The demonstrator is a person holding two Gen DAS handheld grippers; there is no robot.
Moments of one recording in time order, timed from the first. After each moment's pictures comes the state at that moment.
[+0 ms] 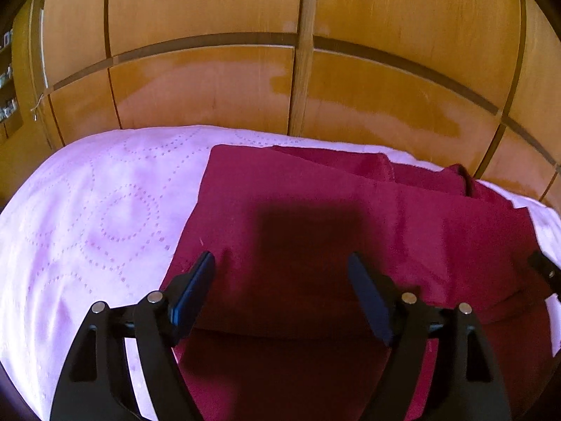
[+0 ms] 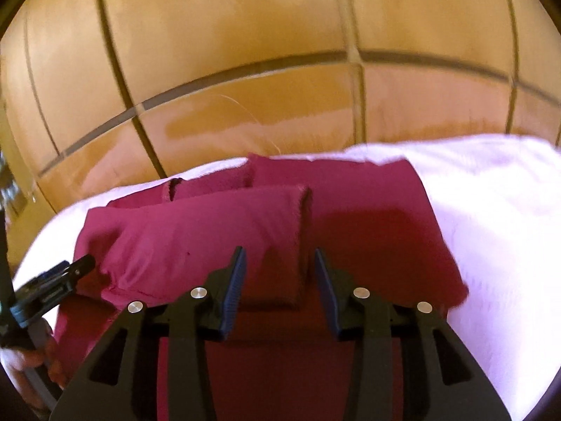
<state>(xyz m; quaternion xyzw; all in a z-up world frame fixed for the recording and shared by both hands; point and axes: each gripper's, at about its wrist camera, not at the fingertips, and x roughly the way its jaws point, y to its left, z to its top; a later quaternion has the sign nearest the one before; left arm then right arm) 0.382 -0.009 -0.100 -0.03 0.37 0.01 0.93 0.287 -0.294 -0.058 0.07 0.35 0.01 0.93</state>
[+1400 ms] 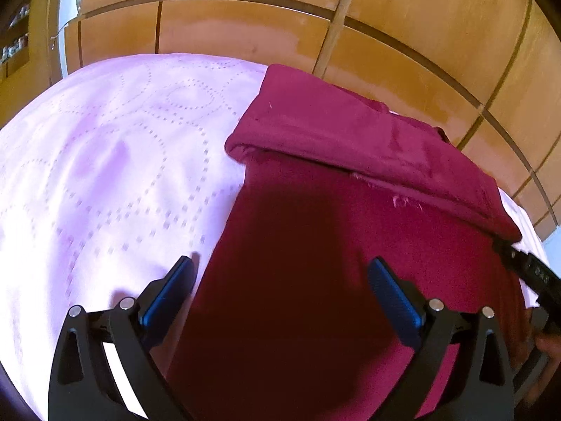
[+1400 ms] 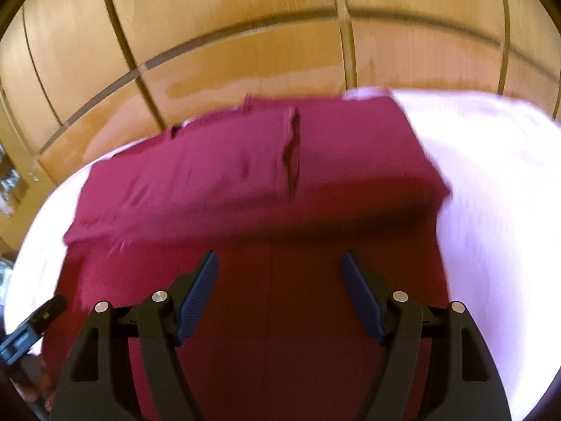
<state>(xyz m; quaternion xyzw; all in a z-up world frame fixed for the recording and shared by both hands) 0.253 0.042 -0.118 -0.13 0.41 -0.02 0.90 0.239 -0.304 -0.086 0.11 0.43 0.02 0.90</state>
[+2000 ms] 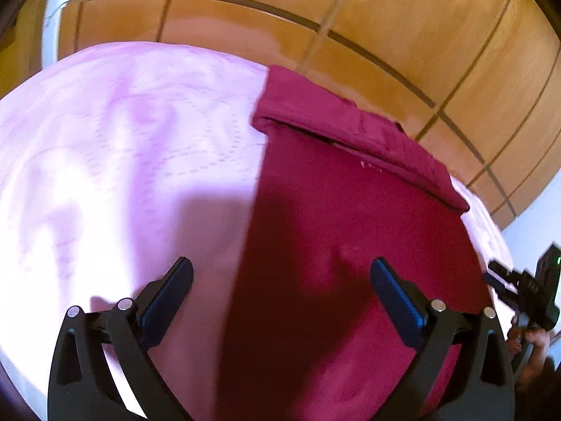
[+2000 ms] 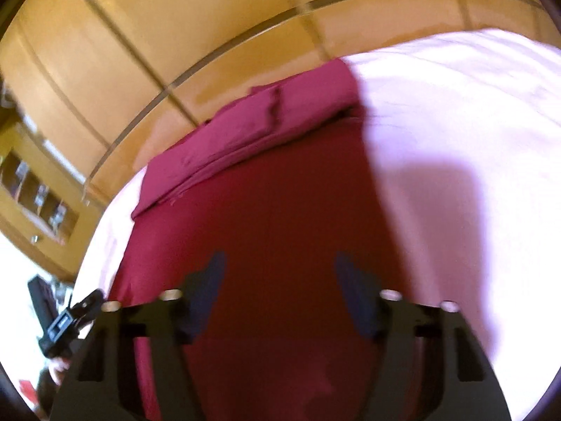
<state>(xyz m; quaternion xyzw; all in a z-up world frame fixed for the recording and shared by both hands) 0.173 0.103 -0.111 -0.18 0.40 -0.10 0.90 0.110 -0.369 -0.067 0.23 0.42 0.06 0.87</state>
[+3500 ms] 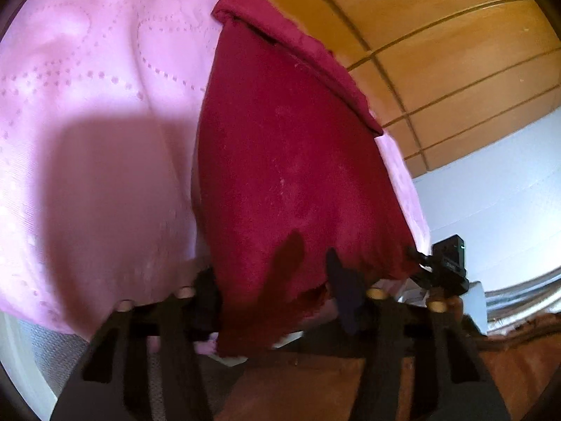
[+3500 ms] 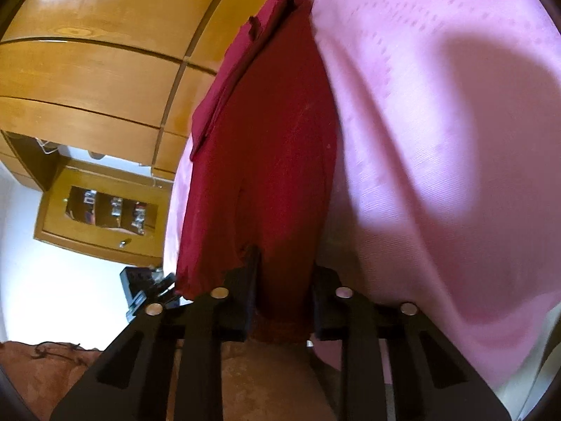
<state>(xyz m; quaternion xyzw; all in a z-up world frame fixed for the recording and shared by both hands) 0.108 0.112 -0.147 -0.26 0.51 -0.29 0.77 -0.005 -0.406 -0.115 0.41 0.50 0.20 0.74</state>
